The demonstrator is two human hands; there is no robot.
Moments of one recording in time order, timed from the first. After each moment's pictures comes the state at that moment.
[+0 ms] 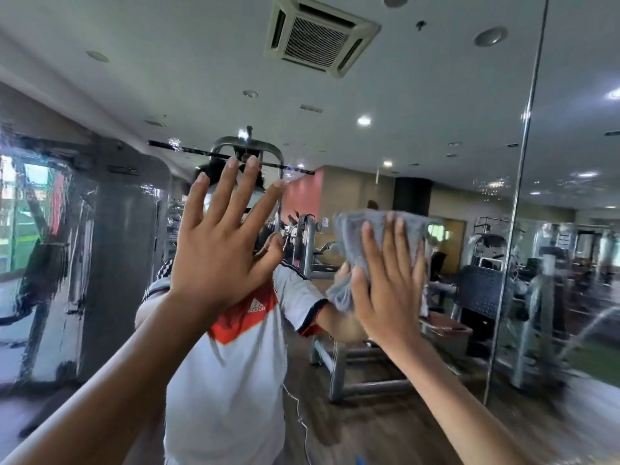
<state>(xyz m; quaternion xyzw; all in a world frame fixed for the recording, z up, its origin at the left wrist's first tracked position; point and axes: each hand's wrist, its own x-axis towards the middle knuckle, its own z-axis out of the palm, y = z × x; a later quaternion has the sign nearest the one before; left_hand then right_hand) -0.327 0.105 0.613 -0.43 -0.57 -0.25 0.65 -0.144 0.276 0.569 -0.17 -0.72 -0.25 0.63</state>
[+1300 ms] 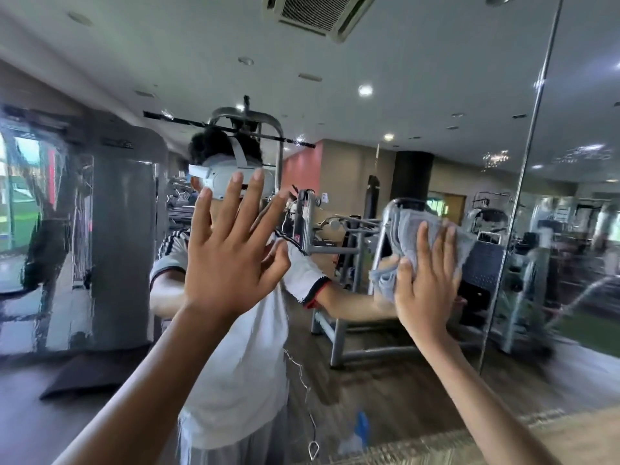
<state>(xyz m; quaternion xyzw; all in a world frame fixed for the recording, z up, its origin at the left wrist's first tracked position) -0.326 0.105 0.558 -0.42 -0.57 -0.26 0.65 -0.108 0.302 0.524 -0.28 -0.67 -0.17 0.66</state>
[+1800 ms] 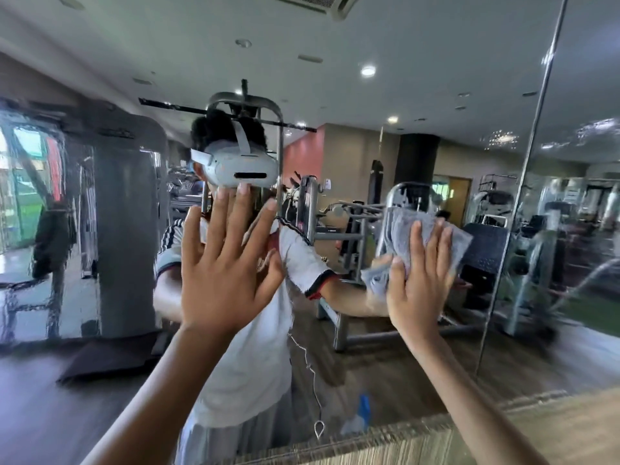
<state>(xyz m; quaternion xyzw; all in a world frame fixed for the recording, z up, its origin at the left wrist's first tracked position) -0.317 0.105 0.522 -0.41 -0.60 -0.28 0.63 -0.116 0.294 0.502 -0.29 -0.67 -0.14 0.67</state>
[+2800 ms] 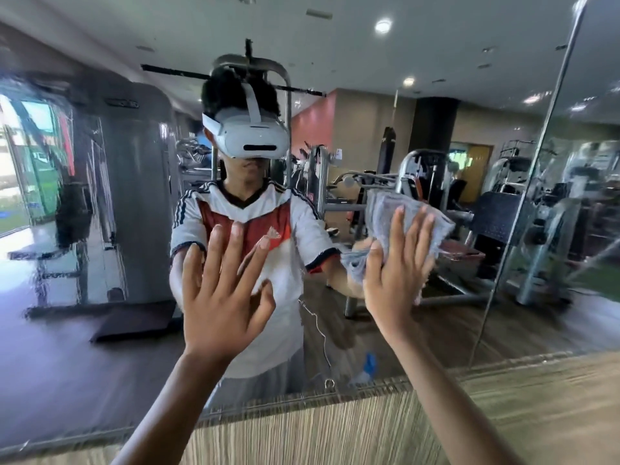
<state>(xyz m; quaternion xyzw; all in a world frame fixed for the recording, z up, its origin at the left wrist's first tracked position) -0.317 0.094 0.429 -0.43 -0.61 -0.27 0.61 -0.142 0.266 0.462 -0.29 -0.67 -0.11 0.67</state>
